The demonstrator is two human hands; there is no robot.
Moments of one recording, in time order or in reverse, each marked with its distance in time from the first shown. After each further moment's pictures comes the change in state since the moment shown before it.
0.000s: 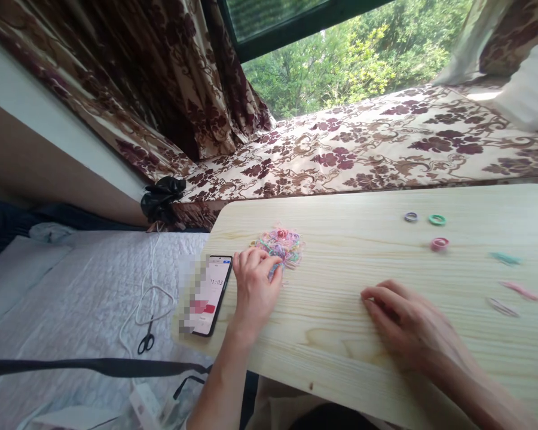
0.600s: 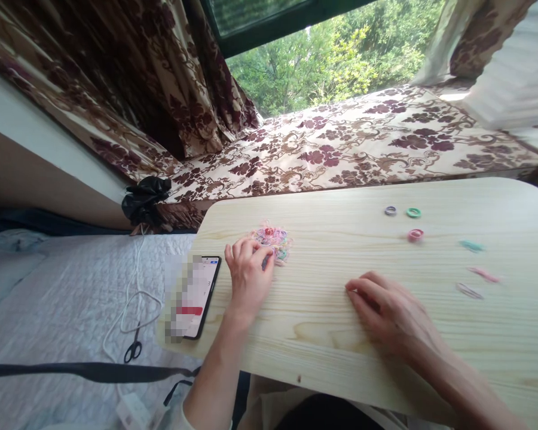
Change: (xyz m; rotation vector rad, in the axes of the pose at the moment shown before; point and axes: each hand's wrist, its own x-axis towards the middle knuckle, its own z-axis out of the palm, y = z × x) left_hand 0.013 0.004 0.017 0.073 0.005 0.022; right_hand 0.000 -0.005 -0.002 -0.028 -0.008 0.016
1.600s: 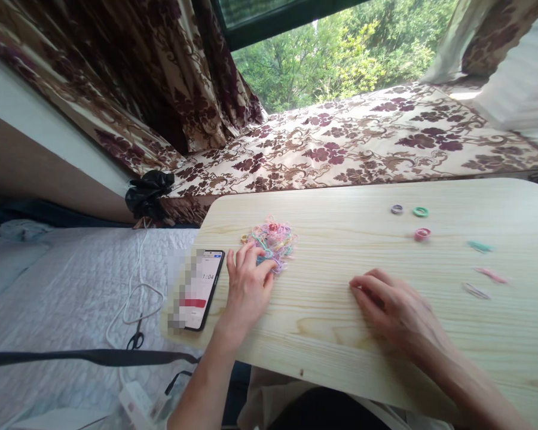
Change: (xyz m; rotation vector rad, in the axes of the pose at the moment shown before) left_hand -0.026 -0.004 -0.022 0.007 -0.142 0.096; right_hand 0.001 0.001 0.002 -0.024 -0.002 -0.005
